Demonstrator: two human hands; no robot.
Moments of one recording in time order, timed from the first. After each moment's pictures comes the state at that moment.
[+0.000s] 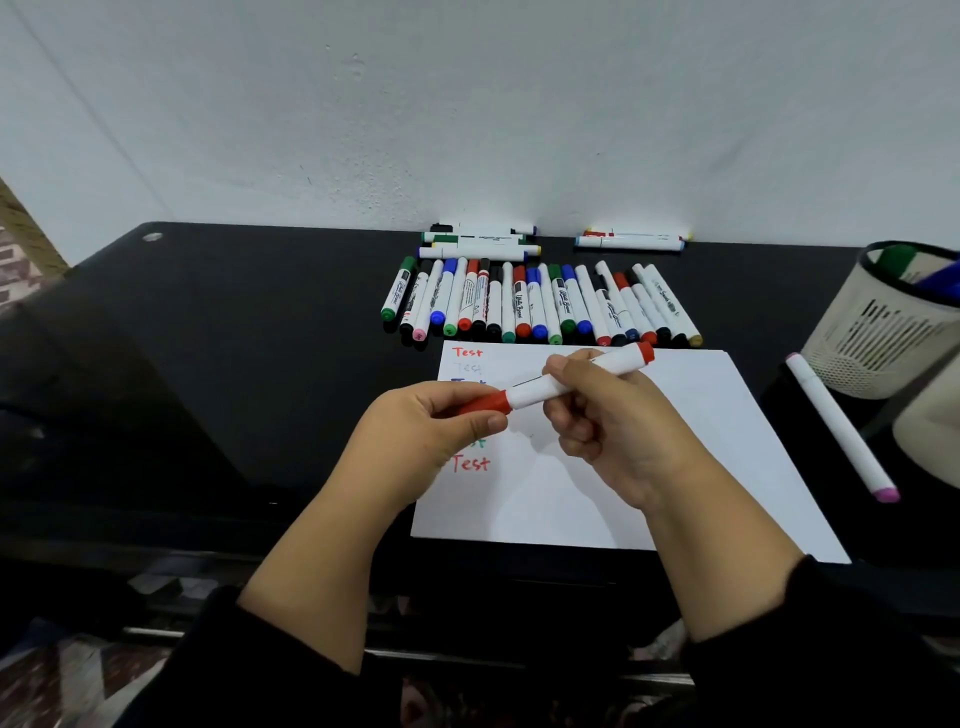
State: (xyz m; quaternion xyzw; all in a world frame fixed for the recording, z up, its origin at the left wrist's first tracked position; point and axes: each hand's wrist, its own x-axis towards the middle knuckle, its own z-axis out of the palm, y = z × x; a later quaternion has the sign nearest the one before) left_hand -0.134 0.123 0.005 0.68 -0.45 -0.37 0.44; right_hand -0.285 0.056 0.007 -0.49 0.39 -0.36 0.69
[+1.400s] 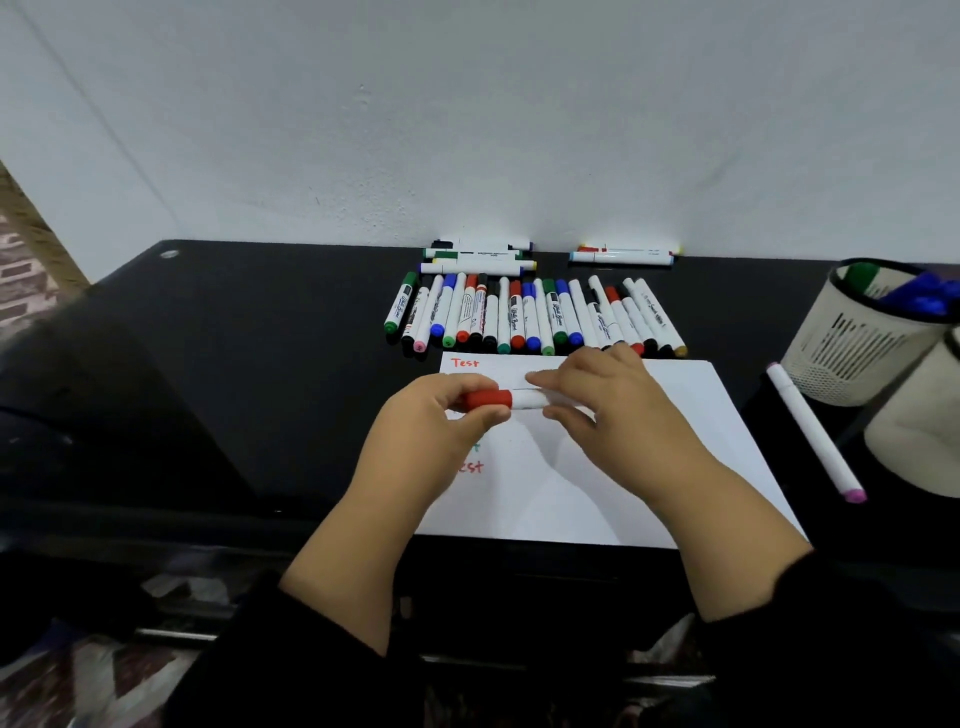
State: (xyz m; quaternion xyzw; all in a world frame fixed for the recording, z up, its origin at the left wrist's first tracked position) left_hand -0.146 0.117 0.006 0.74 -0.50 -0.23 0.39; right_hand -0.309 0.040 -0.004 -0.90 0.34 -0.27 0.06
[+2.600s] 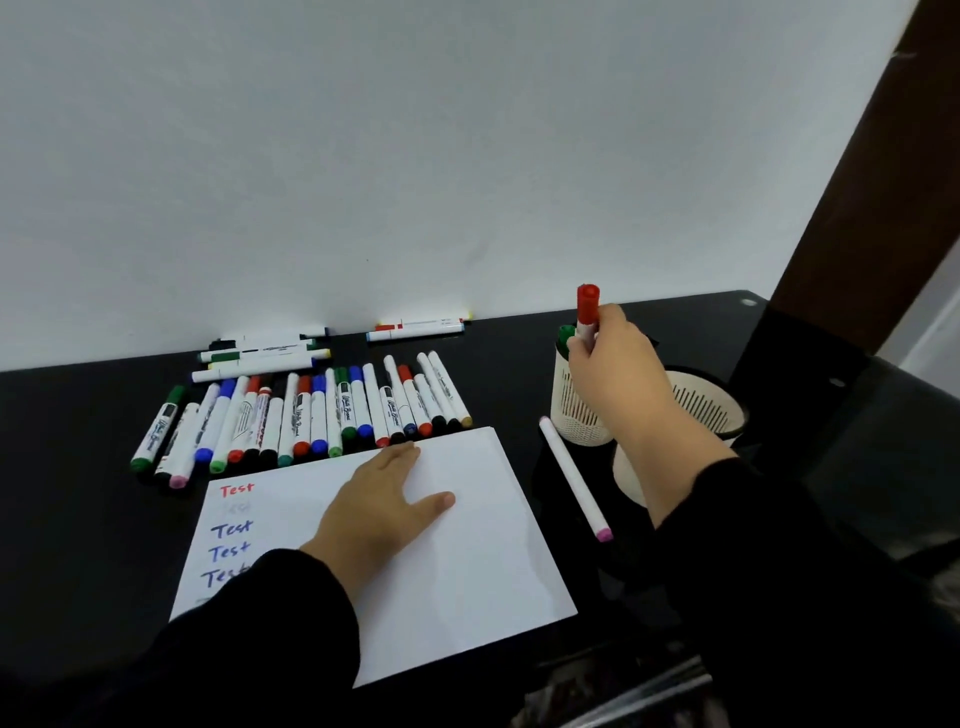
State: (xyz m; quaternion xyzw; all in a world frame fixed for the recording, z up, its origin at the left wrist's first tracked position) left_hand -0.242 -0.012 -0.043 0.69 -0.69 -0.18 0.16; right_hand -0.461 -0.051 0.077 -0.64 0.68 -0.34 0.09
